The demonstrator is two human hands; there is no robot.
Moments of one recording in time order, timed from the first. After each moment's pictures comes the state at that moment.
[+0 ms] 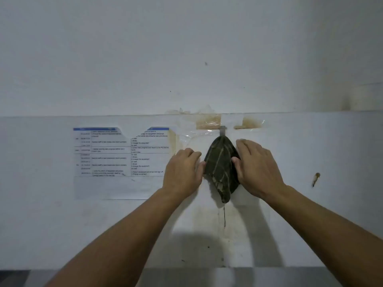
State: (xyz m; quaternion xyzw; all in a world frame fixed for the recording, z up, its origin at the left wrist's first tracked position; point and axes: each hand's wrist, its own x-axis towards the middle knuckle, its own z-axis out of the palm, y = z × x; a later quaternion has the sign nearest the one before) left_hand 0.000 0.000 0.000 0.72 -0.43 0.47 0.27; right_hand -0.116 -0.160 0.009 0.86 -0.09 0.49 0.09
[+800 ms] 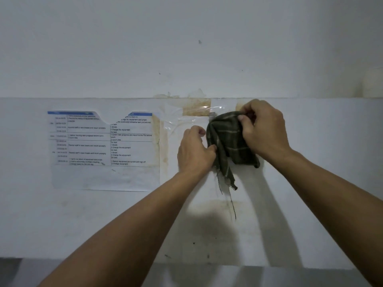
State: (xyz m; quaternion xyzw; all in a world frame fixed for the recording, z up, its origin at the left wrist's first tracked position) left_hand -0.022 -0.076 0.024 0.73 -0.31 0.30 0.53; right_hand -0.115 -0.195 0.069 0.78 -0.03 0.61 -0.12
